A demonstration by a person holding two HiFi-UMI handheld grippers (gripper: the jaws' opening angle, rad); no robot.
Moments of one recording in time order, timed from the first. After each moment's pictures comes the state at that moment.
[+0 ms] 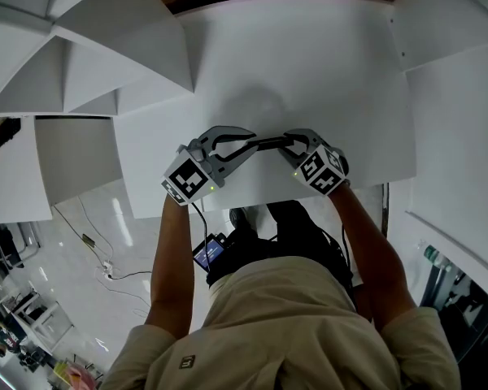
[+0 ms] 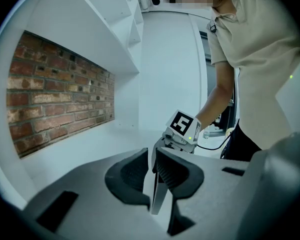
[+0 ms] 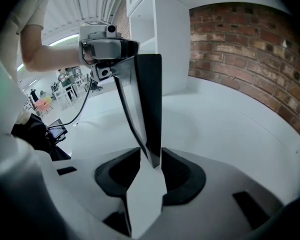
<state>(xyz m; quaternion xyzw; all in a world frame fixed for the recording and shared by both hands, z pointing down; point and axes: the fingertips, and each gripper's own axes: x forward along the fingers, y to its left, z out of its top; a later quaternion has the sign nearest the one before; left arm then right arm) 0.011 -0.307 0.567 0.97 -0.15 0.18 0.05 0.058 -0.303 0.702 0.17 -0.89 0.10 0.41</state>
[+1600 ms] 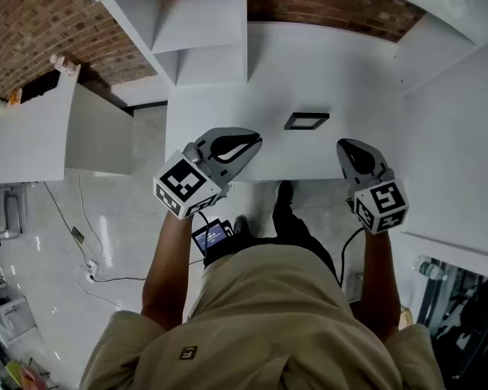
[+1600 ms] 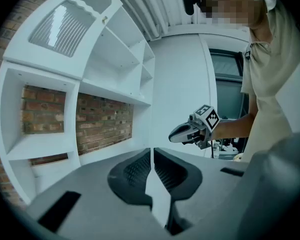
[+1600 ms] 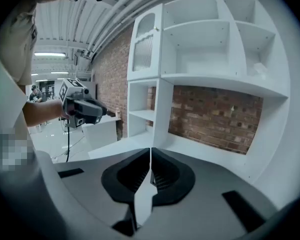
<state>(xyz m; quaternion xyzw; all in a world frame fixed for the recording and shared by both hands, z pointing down) -0.125 -0.143 0.391 0.95 -0.28 0.09 0.08 0.034 -0.174 0.420 0.38 -0.89 0.05 0.24</state>
